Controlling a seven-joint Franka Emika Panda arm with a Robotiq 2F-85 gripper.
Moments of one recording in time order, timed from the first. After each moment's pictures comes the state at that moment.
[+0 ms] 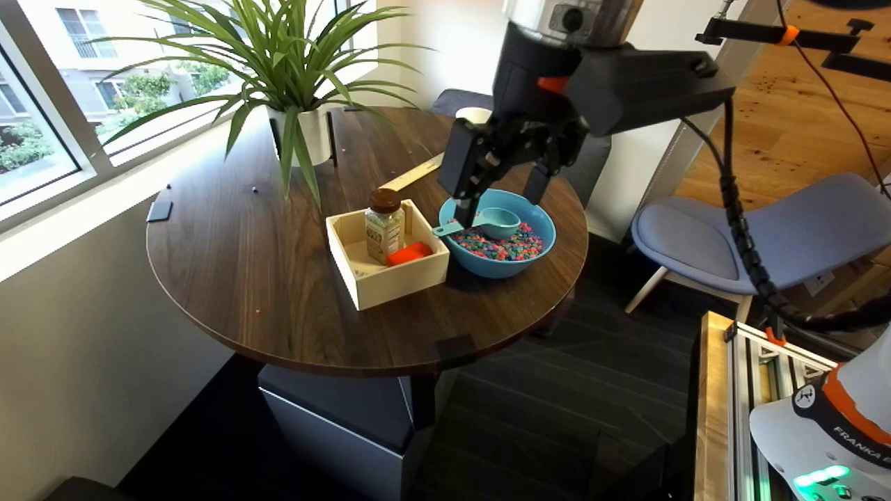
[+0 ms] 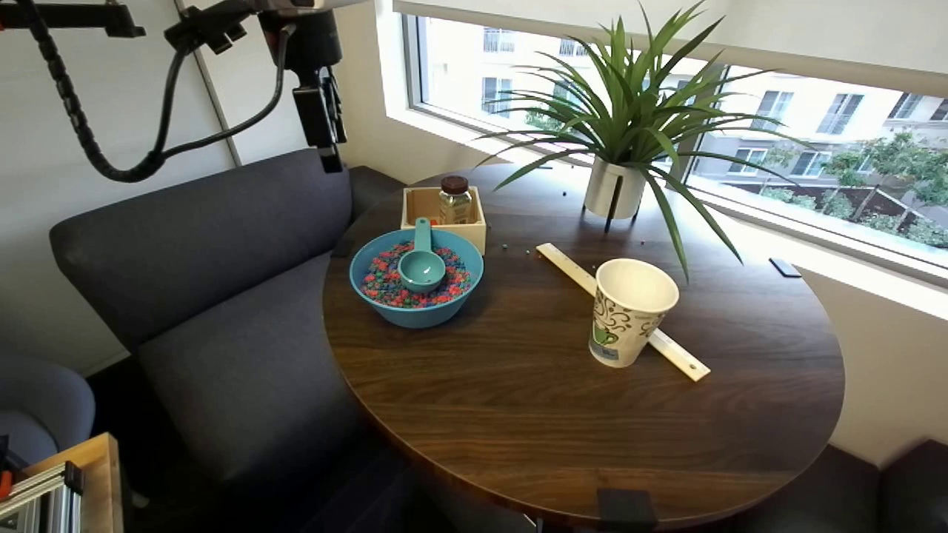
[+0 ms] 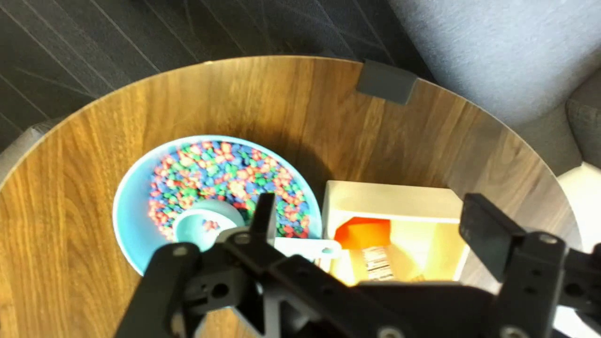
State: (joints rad) arm 0.10 -0.09 0.31 -1.93 -0.06 1.94 0.85
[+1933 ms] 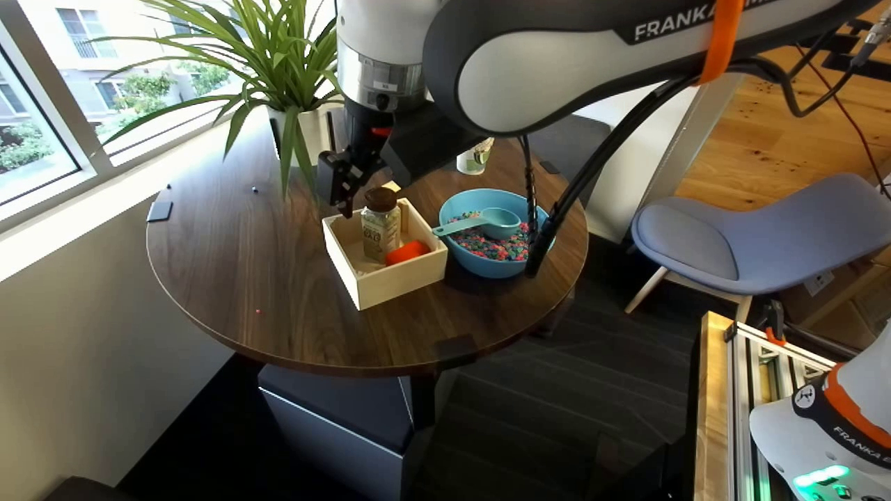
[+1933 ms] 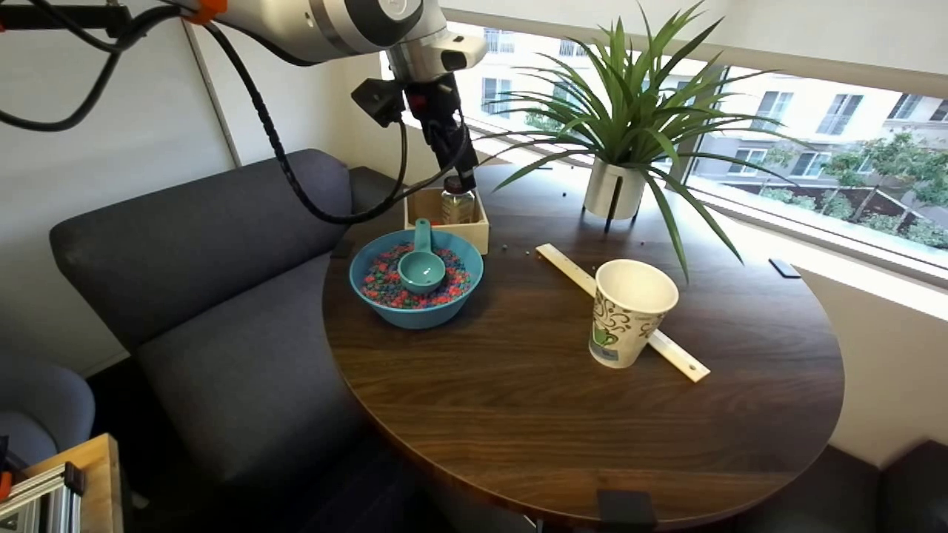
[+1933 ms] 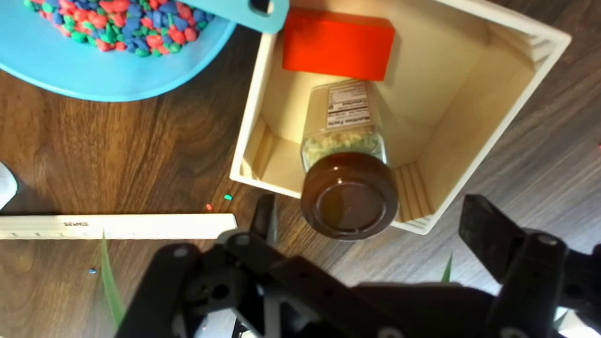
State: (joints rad) arm 0.25 0.39 0.11 -1.52 -0.31 2.10 0.64
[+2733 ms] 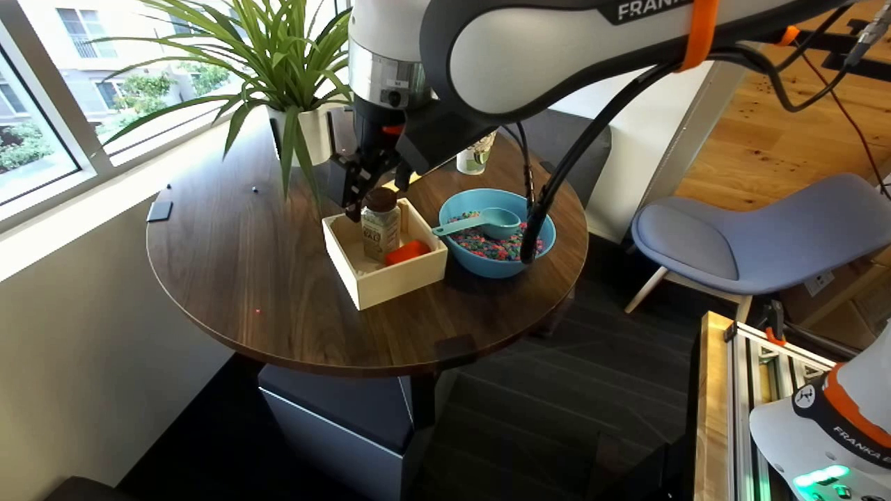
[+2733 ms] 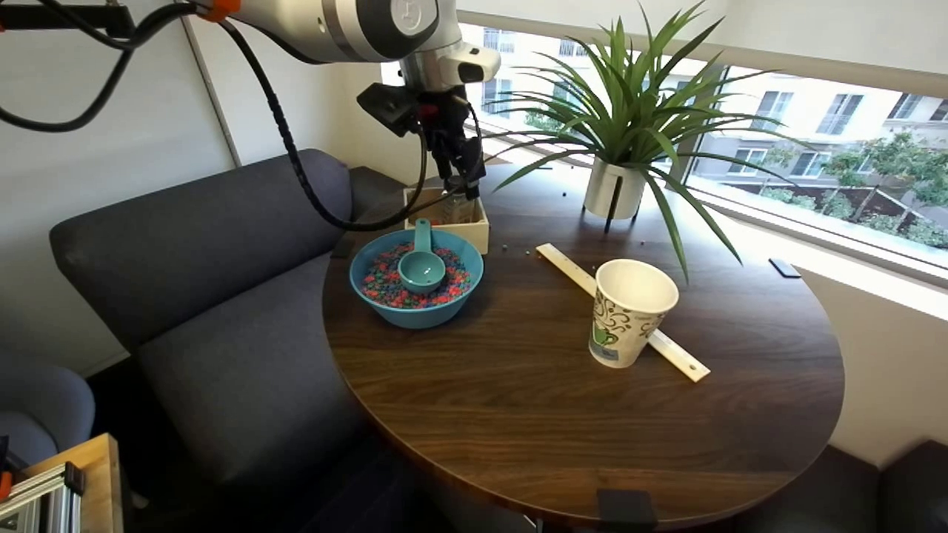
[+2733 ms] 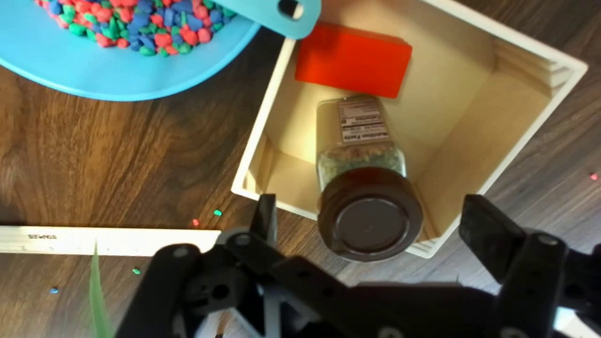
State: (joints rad) arm 0.23 0.40 0.10 -1.53 -0.20 2.10 0.48
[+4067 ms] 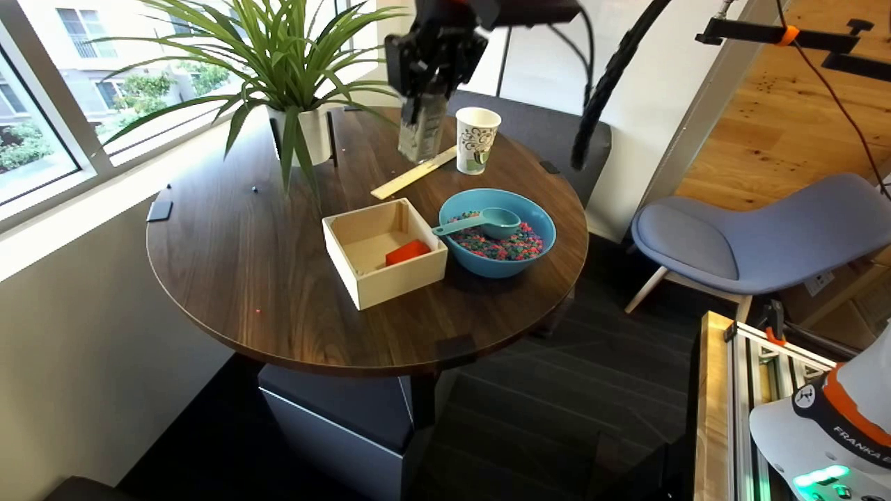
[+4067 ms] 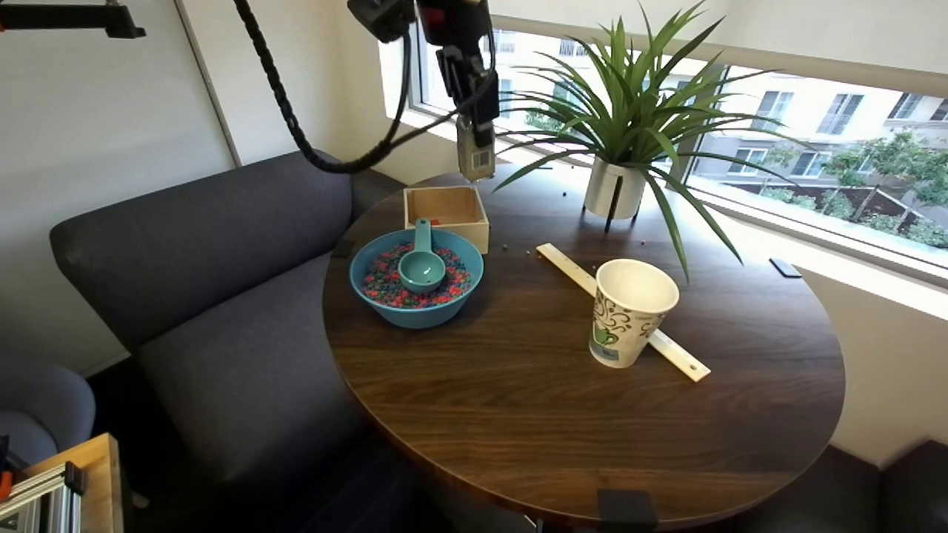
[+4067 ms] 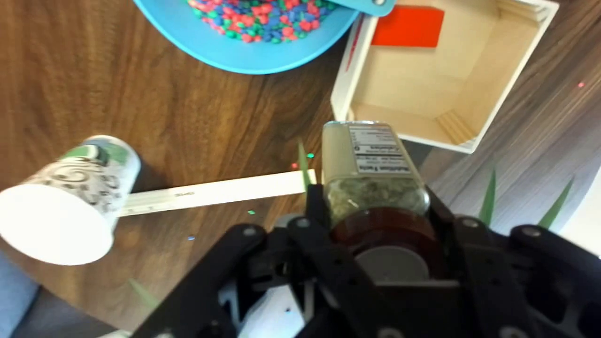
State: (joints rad) arm 0.18 0.18 0.03 -1.54 -0.12 1.96 0.49
